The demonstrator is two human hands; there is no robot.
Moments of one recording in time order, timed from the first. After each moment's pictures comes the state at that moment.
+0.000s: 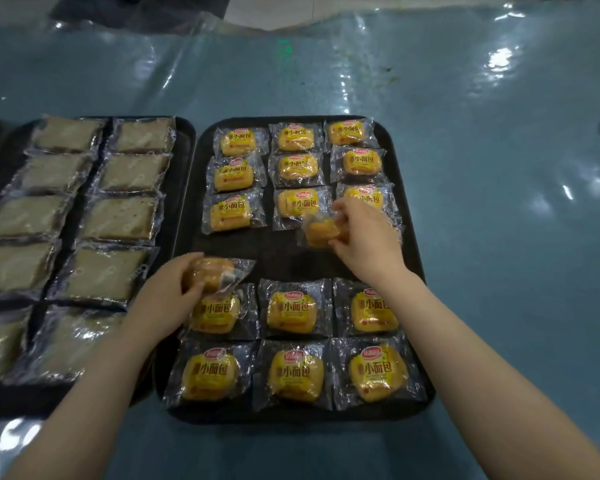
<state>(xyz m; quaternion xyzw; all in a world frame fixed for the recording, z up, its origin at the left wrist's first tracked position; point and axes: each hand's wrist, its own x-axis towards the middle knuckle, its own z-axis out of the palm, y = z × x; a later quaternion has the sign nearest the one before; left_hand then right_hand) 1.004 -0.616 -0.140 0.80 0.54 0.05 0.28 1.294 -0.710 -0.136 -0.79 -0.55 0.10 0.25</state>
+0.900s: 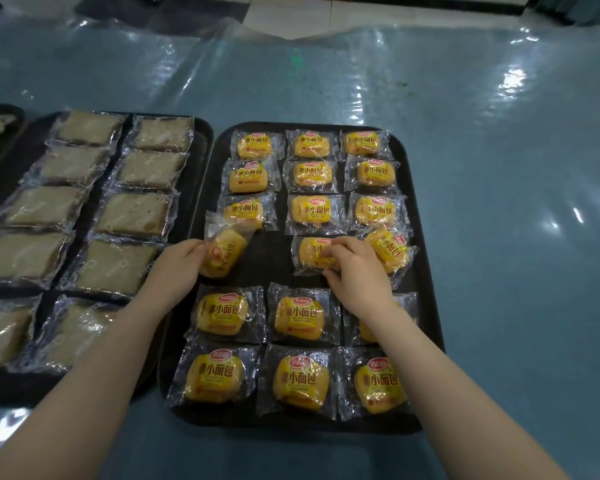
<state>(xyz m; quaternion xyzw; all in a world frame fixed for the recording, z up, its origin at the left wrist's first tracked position) 1.015 -0.585 -0.149 0.69 0.58 0.15 0.40 1.263 -0.721 -0.166 -0.78 -0.58 0.12 0.20</state>
